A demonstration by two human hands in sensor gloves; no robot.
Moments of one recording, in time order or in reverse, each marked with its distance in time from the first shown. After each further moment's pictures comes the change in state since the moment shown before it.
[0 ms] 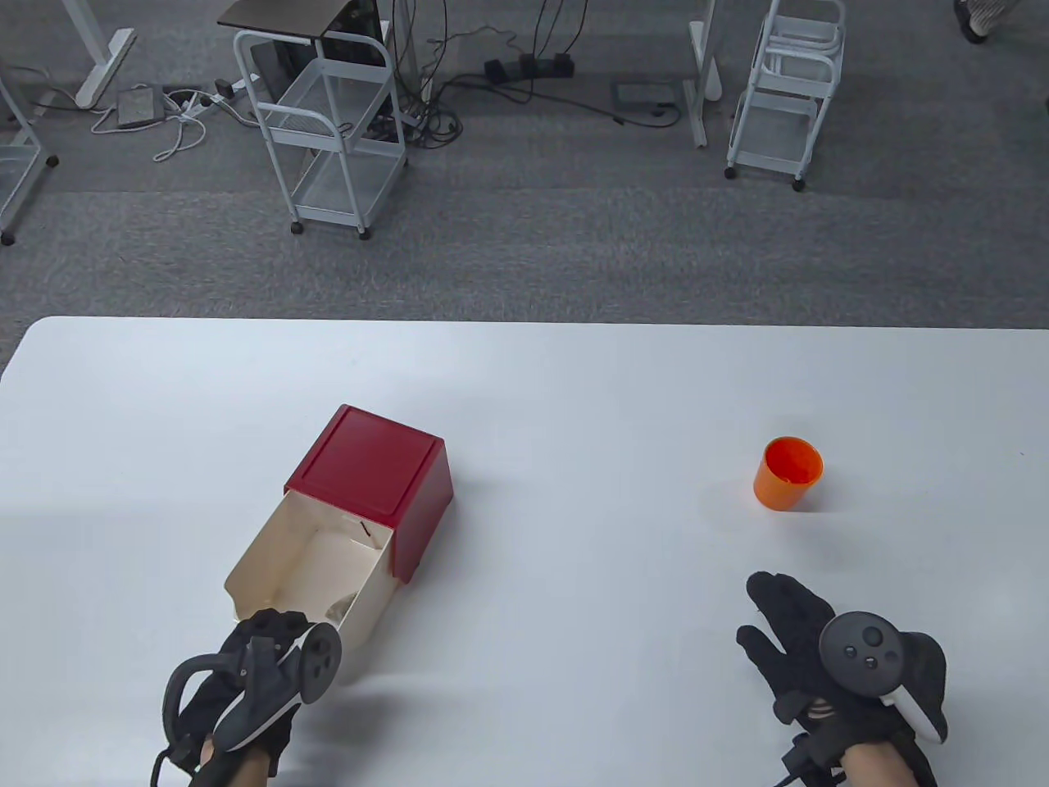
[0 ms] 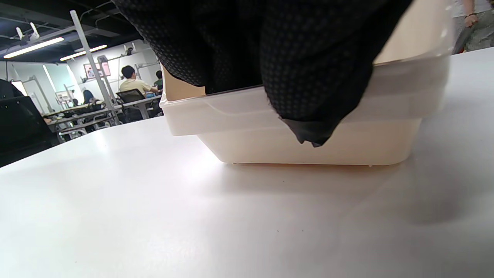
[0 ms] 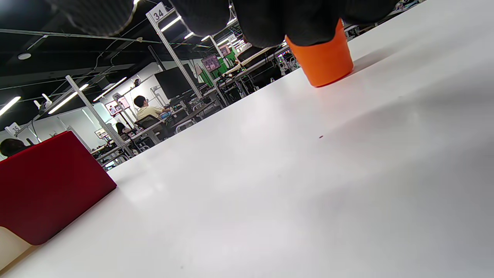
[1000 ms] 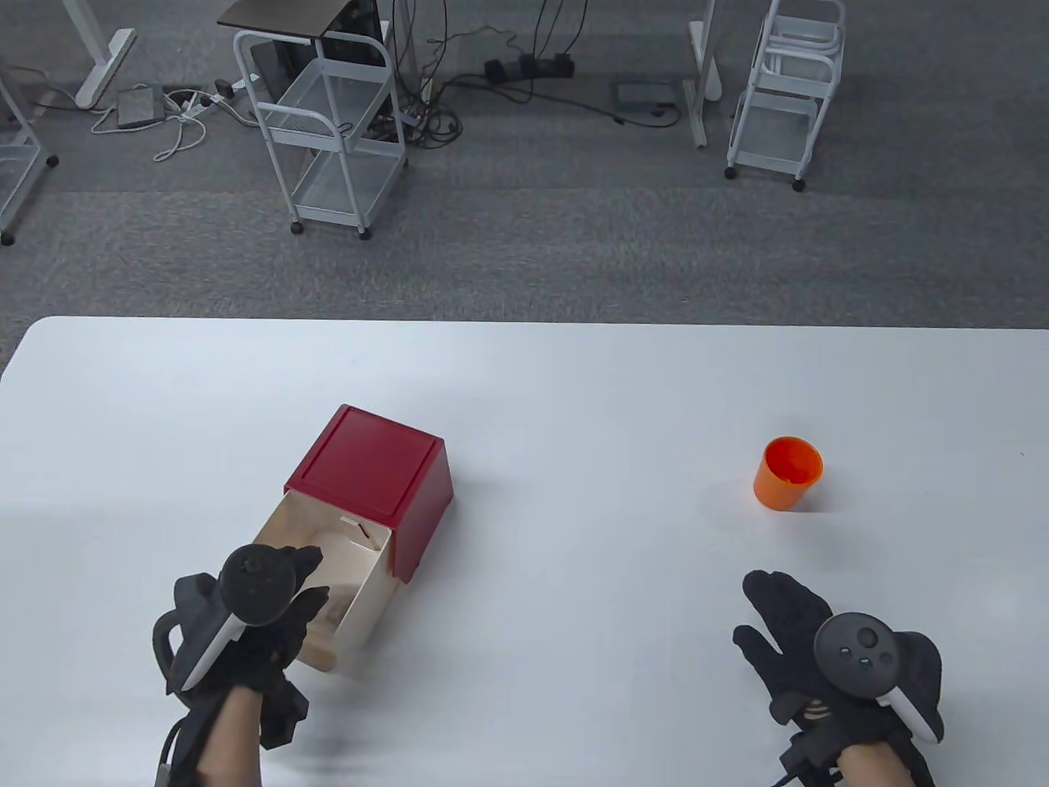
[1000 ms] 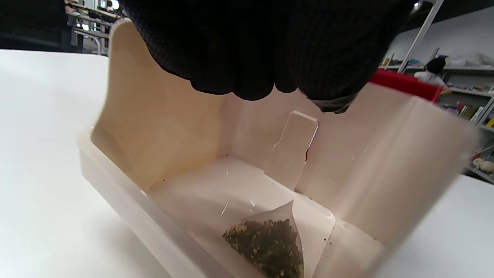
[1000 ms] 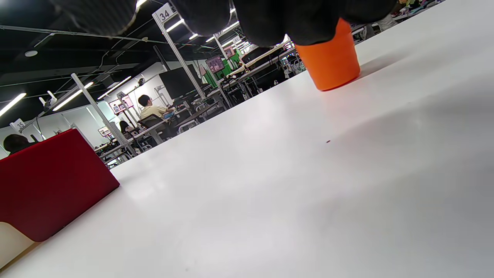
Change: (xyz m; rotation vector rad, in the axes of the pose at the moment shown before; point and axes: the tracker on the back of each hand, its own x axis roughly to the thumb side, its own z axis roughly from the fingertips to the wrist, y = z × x) left_hand -0.028 0.038 -0.043 -0.102 0.090 0.485; right_hand 0.008 0.002 0.001 0.000 -0.013 0.024
